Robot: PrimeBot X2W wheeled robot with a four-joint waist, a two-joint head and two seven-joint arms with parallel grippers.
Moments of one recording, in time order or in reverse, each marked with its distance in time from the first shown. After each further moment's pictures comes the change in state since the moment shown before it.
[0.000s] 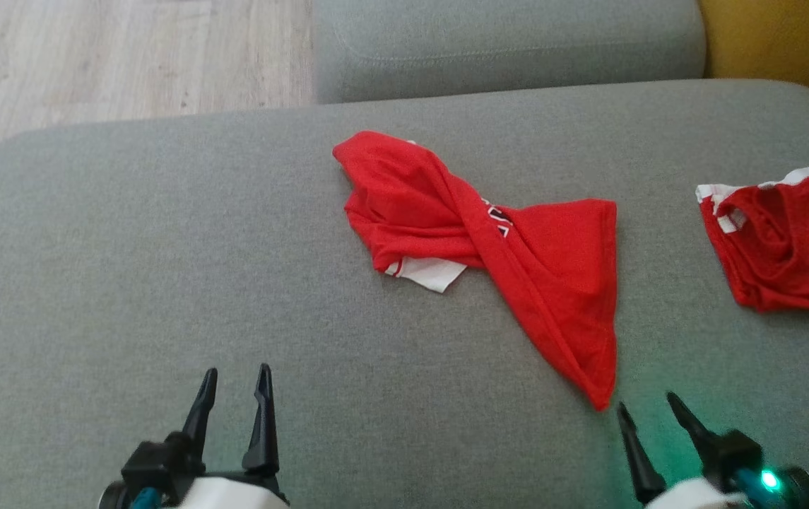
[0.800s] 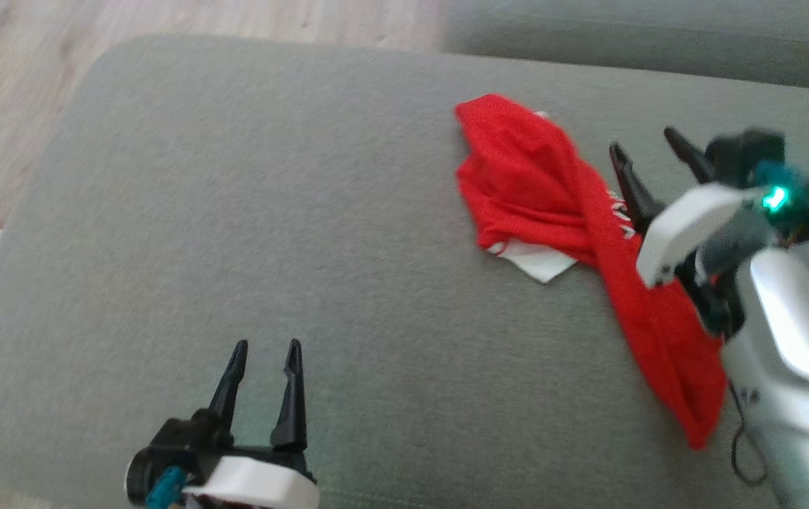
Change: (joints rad) left arm -0.049 -0.032 -0.041 -0.004 0.018 -0.023 -0.009; right arm -0.636 -0.137 0.157 0.106 0.267 0.000 0.340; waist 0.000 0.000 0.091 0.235
